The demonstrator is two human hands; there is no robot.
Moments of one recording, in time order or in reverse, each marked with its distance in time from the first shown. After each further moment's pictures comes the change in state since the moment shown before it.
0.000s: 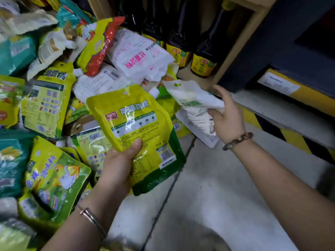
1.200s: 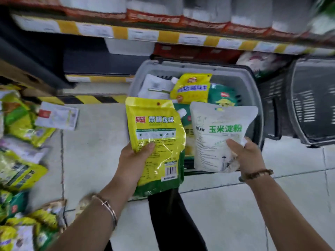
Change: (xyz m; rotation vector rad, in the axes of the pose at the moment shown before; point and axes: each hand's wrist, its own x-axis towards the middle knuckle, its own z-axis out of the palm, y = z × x) left_hand -0.454 -0.068 0.368 0.650 -0.464 -0.153; right_hand -0.365 0.045 -0.607 0.535 0.465 1.011
